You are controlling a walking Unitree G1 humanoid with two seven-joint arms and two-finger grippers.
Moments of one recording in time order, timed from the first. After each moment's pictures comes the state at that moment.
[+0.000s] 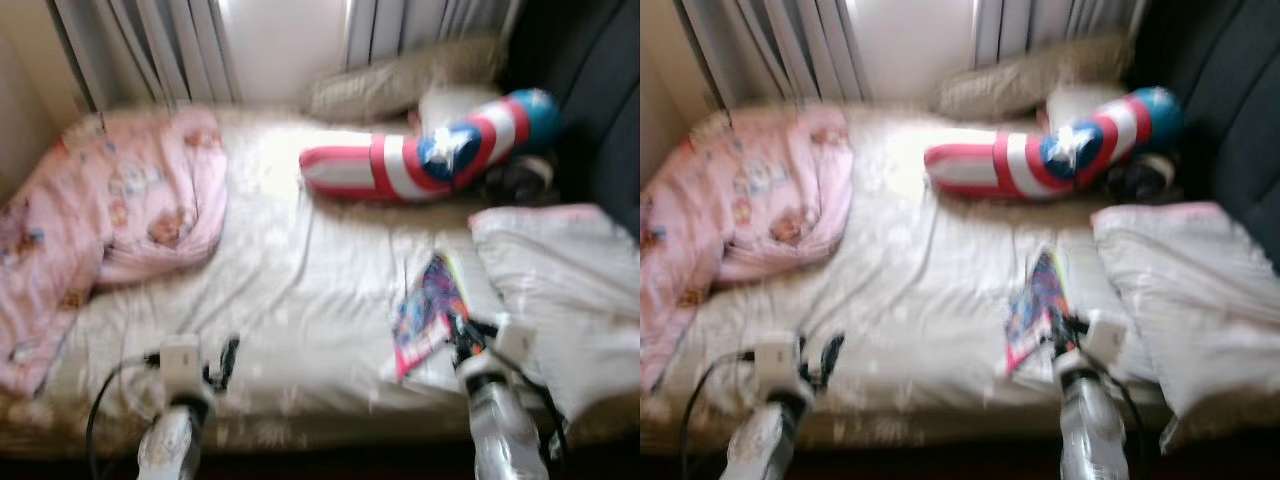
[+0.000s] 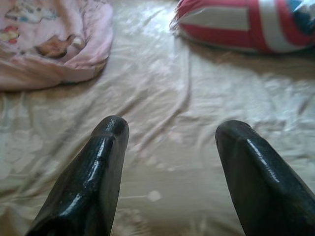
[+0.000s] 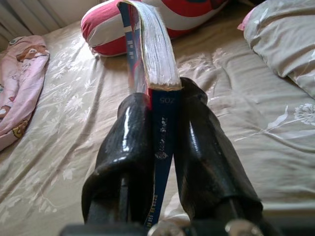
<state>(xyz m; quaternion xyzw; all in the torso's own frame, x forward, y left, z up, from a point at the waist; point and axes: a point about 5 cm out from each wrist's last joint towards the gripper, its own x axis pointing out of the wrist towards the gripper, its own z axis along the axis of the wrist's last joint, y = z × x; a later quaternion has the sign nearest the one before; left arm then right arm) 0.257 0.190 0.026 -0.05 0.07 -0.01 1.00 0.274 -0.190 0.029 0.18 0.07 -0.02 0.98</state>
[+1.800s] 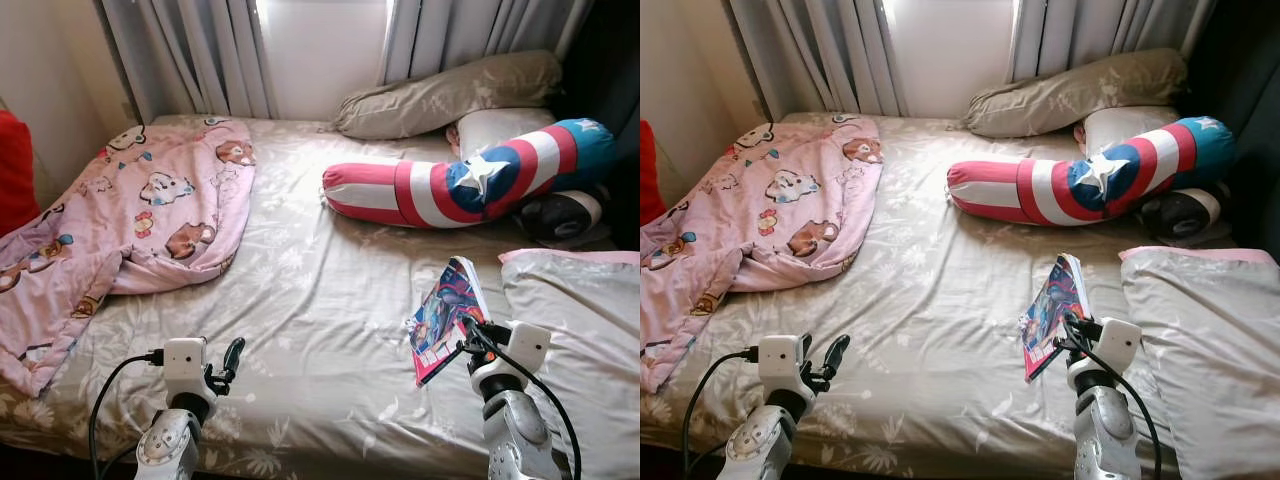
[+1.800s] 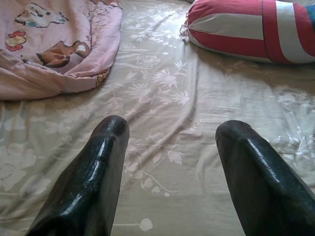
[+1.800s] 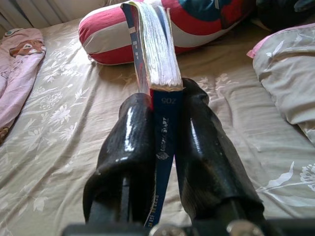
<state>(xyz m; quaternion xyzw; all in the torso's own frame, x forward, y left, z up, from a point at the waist) 0.255 0.196 0.026 -0.03 0.08 -0.03 1.00 0.273 -0.205 0.028 0.15 0.07 -0.05 0.99</state>
